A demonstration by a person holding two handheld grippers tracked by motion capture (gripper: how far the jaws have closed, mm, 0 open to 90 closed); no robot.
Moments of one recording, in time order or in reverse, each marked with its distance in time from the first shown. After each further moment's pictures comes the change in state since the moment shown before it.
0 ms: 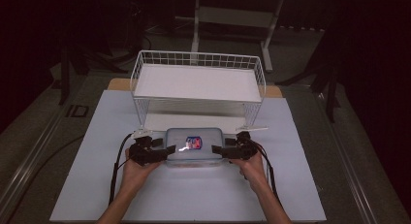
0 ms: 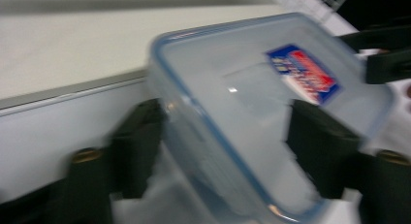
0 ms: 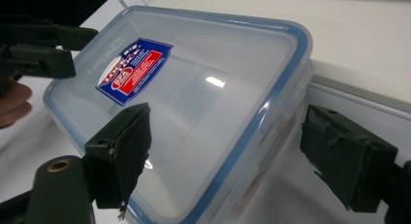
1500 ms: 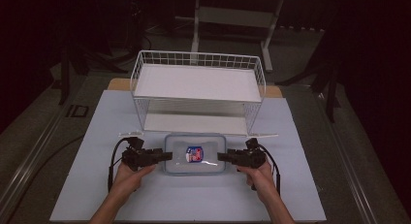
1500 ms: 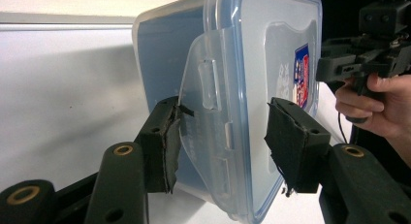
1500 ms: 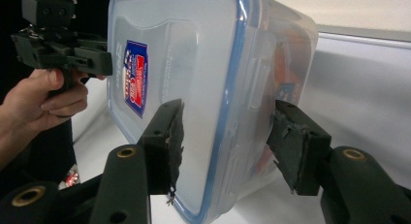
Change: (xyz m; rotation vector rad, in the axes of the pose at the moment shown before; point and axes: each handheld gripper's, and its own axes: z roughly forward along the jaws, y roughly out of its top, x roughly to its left) left arm 0.014 -0.010 -0.017 0.073 -0.285 -0.168; right arm 0.001 -0.020 -0.029 0.008 0.173 0.111
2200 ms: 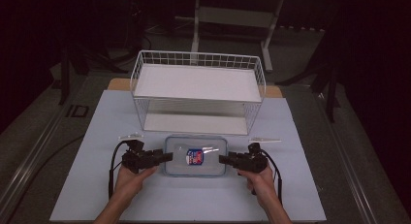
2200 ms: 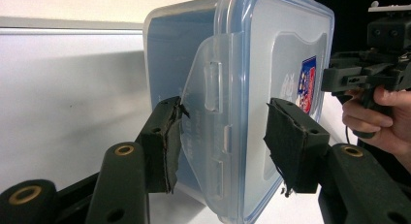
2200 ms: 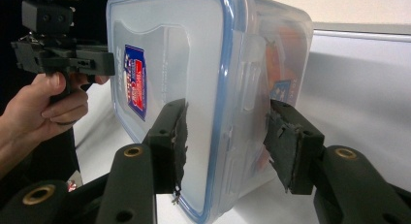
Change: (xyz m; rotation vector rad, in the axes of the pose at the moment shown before) left arm -0.010 -0.005 -0.002 -0.033 0.039 0.008; right arm 0.006 -0.012 -0.006 -0.044 -0.007 0.007
